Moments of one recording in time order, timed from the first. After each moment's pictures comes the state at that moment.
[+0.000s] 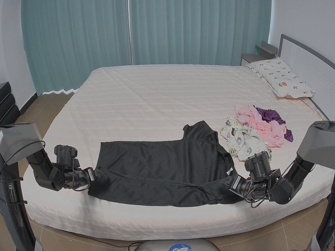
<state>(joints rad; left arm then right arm) 0.02 2.26 -0.72 -0.72 -0.18 -0.39 0.43 2.11 -0.58 -0.70 -0.11 0.90</state>
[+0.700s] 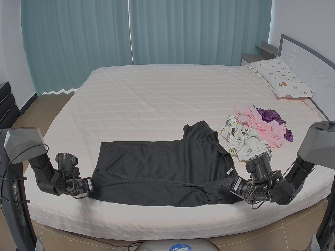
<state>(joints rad) 0.04 2.31 -0.67 -0.72 -0.06 -0.28 0.43 2.11 -0.57 -0.70 -0.10 0.89</state>
